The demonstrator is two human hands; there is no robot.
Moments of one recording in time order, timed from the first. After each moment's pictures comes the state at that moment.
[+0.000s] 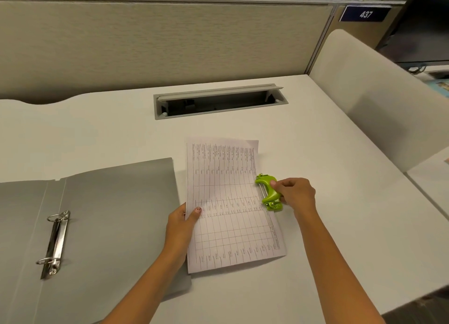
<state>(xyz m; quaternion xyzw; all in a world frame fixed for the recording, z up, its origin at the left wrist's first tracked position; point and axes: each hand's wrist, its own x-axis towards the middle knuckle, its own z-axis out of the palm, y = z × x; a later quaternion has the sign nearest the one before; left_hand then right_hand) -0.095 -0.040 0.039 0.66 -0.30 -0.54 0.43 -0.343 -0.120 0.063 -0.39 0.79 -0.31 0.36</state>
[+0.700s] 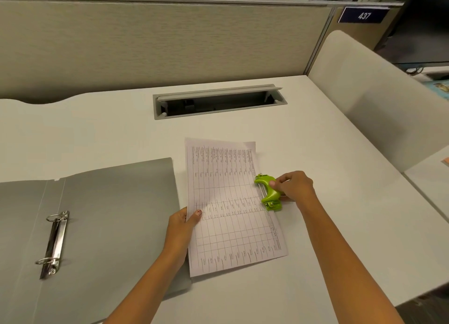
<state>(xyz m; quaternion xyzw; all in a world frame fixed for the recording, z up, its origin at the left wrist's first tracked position) -0.093 -0.039 0.035 0.64 -0.28 -0.58 0.42 -0.347 -0.139 0.077 -0.42 0.80 -0.22 0.38</state>
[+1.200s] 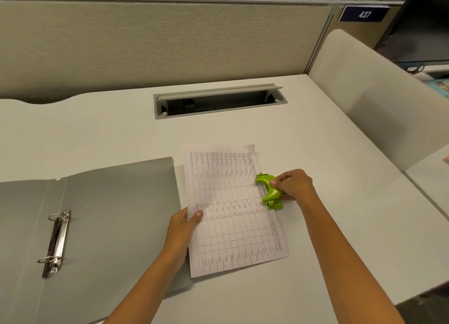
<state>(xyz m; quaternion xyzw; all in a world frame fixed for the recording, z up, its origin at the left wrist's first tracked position) -0.093 -0.038 0.034 0.64 -0.27 -0.59 0.42 -0.343 -0.140 0.082 -0.39 0.81 -0.20 0.39</state>
